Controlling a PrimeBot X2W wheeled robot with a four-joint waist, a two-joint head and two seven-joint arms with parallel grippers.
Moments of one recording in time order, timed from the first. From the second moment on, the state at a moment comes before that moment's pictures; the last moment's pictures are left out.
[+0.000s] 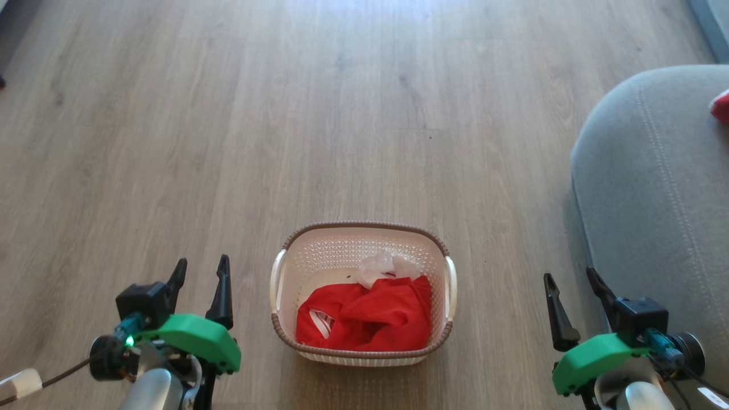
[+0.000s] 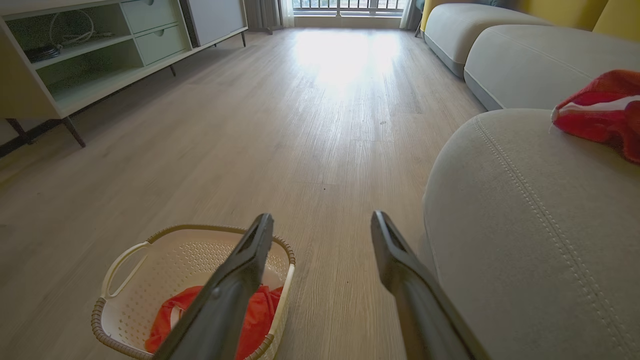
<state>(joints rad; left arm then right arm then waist) -0.14 0.18 -0.27 0.38 -0.46 0.12 -0.25 -0.03 -0.05 -0.05 0.38 0.05 0.13 -0.25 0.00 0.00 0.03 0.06</state>
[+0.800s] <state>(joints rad) -0.14 0.10 -0.13 0.44 -0.34 0.02 -0.25 -0.03 -0.05 -0.04 0.36 0.07 0.13 -0.25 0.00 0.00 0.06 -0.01</state>
